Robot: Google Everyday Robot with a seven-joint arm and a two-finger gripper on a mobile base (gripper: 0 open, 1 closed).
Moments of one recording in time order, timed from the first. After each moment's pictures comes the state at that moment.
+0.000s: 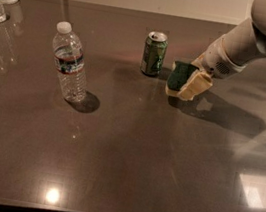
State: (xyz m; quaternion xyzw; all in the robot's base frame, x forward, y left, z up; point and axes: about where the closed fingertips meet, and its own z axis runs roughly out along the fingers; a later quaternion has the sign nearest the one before) arm 0.618 -0.147 0.872 -0.58 0.77 0.06 0.25
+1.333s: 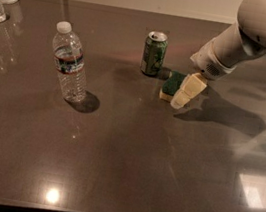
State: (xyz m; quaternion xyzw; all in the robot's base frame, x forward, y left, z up) arm 0.629 -0.136 0.854 -0.58 0.77 0.07 0.24
